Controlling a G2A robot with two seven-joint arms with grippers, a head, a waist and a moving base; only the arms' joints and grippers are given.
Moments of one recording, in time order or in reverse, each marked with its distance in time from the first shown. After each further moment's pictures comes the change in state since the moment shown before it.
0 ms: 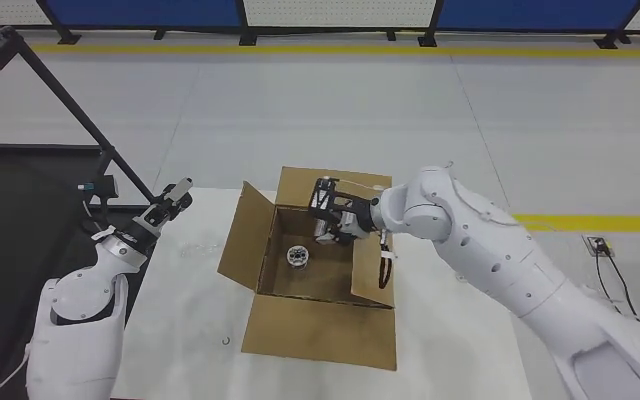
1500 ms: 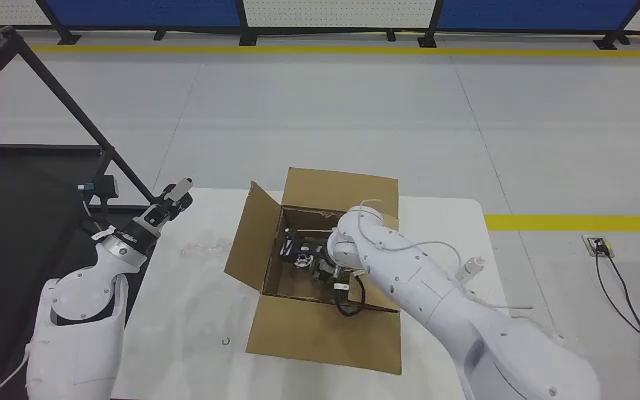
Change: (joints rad) left arm 0.000 0.000 0.000 0.000 0.000 0.000 0.000; right arm -0.026 -0.406 -0.208 0.531 -0.175 0.119 0.084
